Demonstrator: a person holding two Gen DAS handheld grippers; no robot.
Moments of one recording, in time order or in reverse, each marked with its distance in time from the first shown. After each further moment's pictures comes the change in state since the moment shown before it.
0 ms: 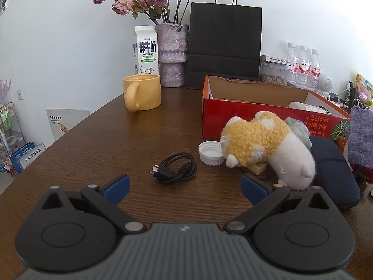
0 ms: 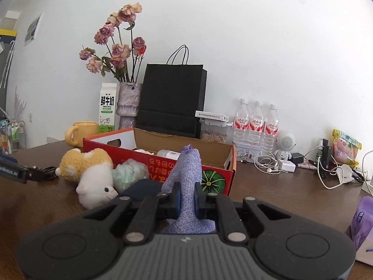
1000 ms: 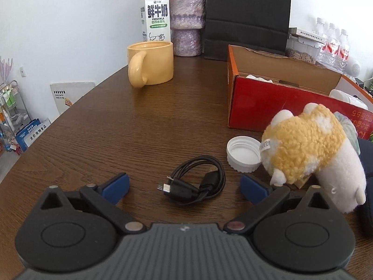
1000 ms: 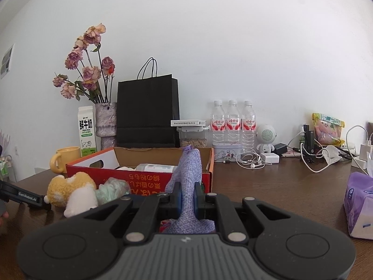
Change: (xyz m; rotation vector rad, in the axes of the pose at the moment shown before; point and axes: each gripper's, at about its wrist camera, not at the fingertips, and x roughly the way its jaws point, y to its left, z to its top) left arm 0.072 0.015 0.024 -0.024 0.184 0.053; right arm -0.011 -0.020 -0.005 0.153 -0.051 -0.071
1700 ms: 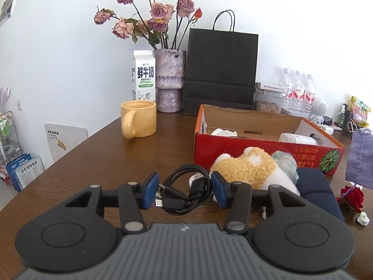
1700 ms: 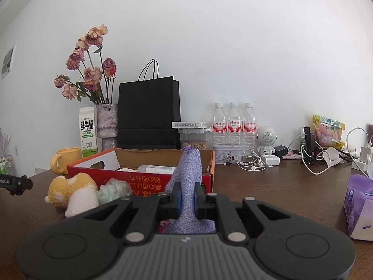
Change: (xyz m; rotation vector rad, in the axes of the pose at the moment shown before) left arm -0.091 -0.015 -0.016 0.001 -0.301 -0.089; right arm -0.003 0.004 0.001 -0.018 -0.028 0.009
